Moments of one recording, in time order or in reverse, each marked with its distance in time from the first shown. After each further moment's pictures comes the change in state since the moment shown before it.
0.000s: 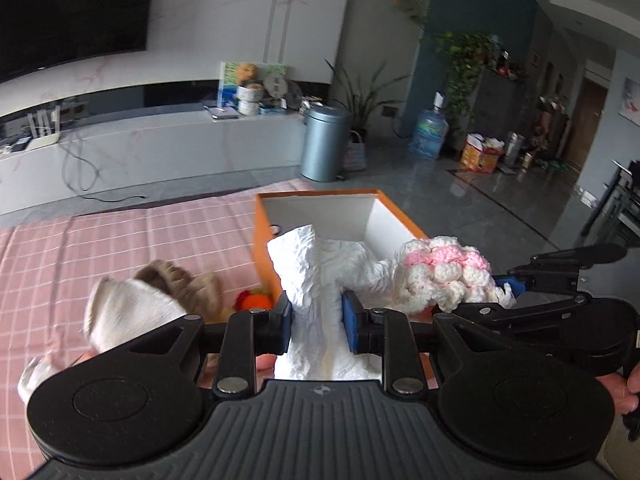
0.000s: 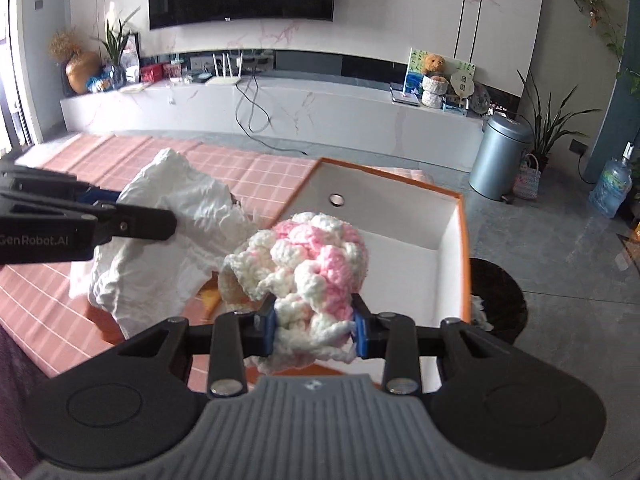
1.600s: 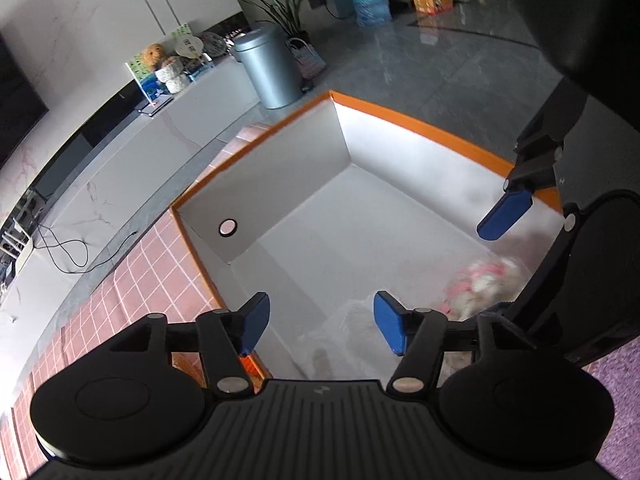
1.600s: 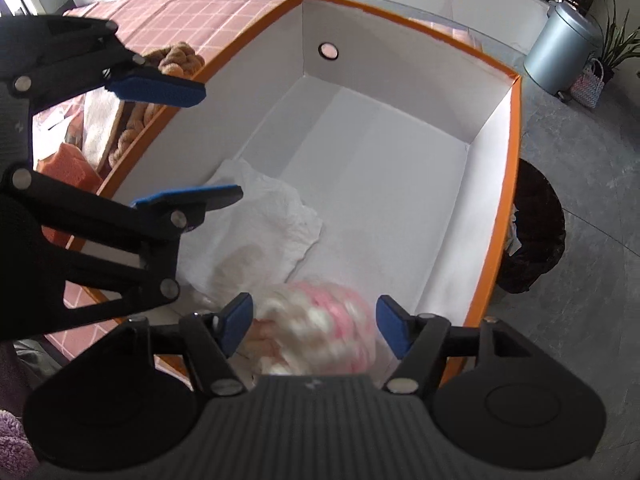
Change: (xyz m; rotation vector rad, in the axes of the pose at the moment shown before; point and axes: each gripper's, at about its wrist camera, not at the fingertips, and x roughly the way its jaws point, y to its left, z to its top) left arm 0.154 -0.081 0.004 0.538 0.289 0.112; right arm 0.149 -0.058 0.026 -0.074 0.475 0.125
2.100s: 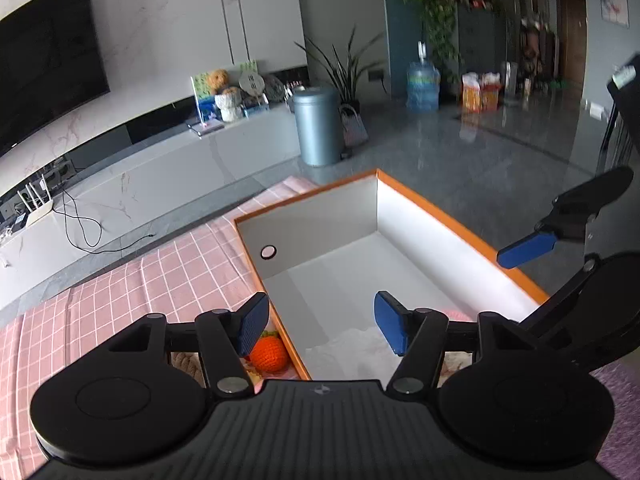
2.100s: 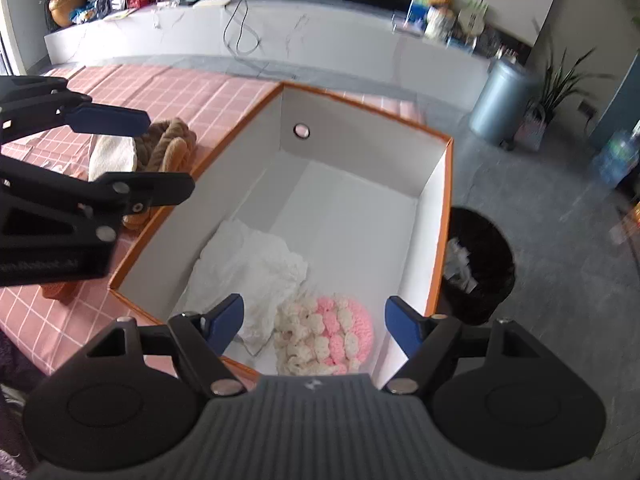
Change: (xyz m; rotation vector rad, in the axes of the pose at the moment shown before) left arm -0.077 0.029 -0.027 -0.274 -0.211 0.009; right arm -0.063 0.035 -0.038 0.045 -0.261 -0.154
